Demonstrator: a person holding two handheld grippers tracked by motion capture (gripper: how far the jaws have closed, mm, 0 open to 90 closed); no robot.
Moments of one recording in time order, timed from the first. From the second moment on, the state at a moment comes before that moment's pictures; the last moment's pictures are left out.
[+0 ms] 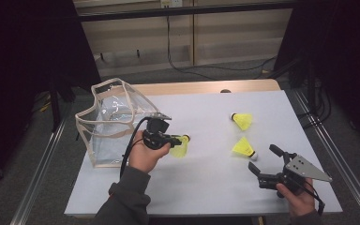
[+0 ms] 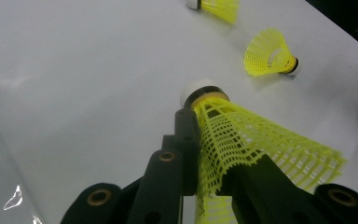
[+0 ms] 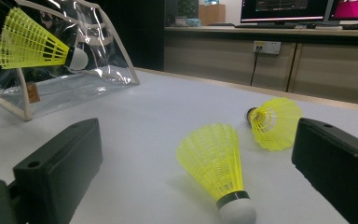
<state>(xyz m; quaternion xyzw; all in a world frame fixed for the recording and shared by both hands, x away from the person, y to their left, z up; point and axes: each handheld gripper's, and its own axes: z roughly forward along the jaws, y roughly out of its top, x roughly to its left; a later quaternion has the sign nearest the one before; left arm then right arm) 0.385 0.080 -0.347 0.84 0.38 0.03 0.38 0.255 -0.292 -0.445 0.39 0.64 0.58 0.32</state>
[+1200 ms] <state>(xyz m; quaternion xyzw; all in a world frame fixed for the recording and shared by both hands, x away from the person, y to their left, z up) 0.397 0.087 -0.316 0.84 0.38 0.03 0.39 0.254 -0.292 -0.444 0.39 0.64 0.58 0.32</state>
